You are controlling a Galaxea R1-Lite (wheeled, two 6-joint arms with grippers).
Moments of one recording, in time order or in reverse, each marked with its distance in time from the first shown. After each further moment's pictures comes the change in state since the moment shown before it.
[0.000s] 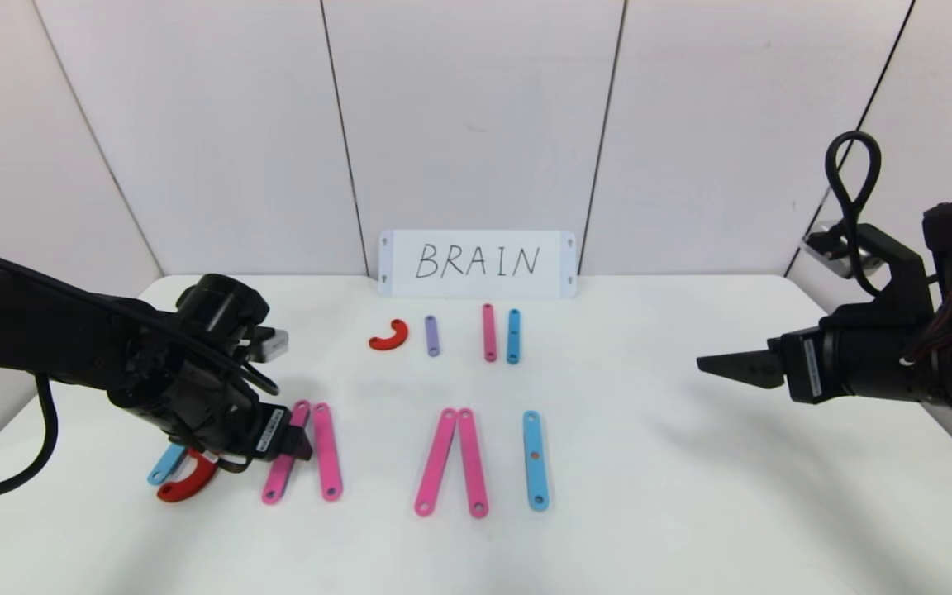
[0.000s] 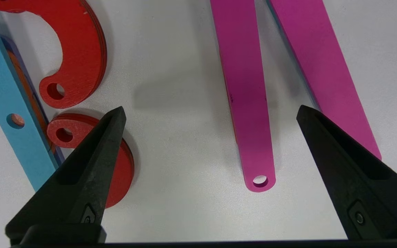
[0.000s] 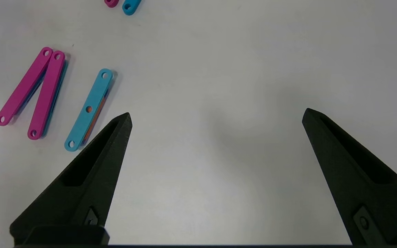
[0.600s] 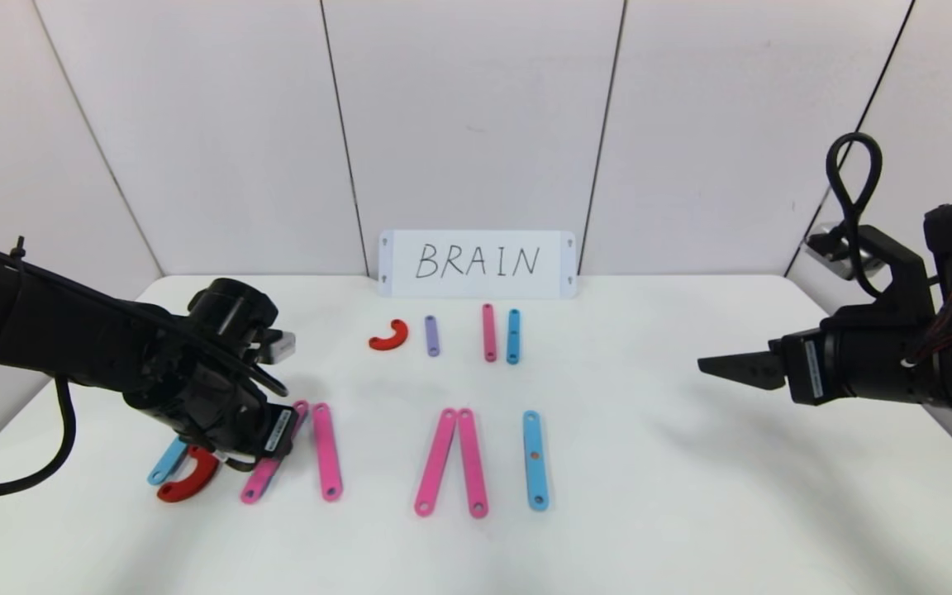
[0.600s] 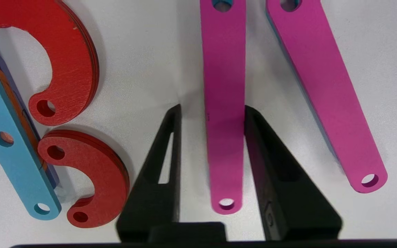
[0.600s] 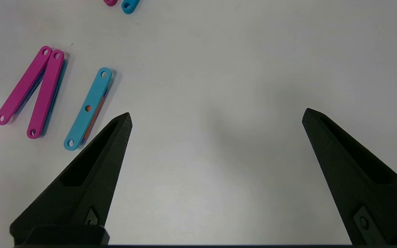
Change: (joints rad) left arm -0.010 0.033 -0.003 -0.030 0.000 -0.004; right arm 0.000 -0.001 0.003 0.000 0.000 0.000
